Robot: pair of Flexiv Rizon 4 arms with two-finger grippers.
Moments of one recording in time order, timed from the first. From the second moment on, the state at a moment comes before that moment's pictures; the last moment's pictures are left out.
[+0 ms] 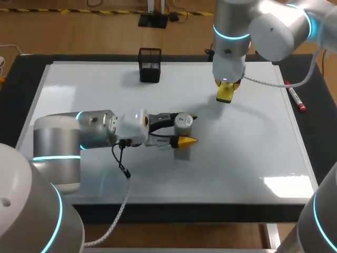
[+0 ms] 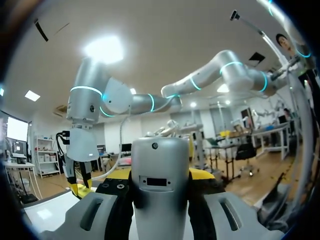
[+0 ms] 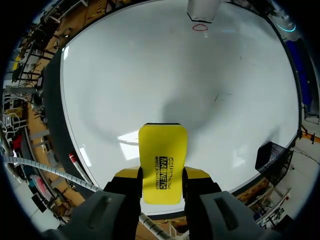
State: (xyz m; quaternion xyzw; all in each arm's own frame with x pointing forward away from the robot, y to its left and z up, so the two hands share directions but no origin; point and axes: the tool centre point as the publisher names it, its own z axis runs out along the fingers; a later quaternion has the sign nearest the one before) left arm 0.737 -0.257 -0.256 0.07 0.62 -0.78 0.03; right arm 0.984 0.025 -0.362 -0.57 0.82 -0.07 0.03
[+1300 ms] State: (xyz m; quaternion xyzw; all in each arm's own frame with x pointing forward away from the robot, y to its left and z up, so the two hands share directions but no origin) left arm 0.756 -0.262 -0.280 0.06 0.67 -0.74 0.02; right arm 0.984 0.025 -0.362 -0.57 0.82 -0.07 0.03
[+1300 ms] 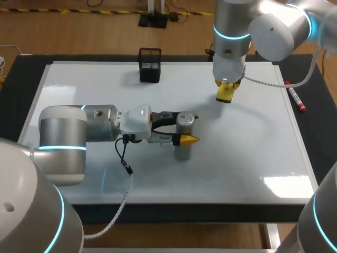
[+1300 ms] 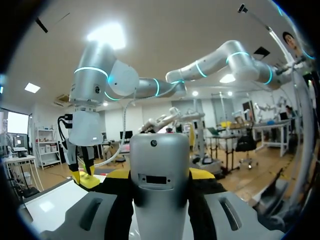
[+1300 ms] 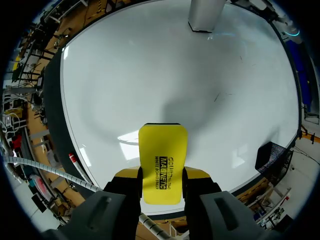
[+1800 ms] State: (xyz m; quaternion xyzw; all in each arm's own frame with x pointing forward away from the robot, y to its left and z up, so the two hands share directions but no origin) left arm 0.756 -0.263 -0.279 0.06 0.67 -0.74 0.02; right arm 0.984 0.025 -0.362 -0.57 0.82 -0.07 0.03
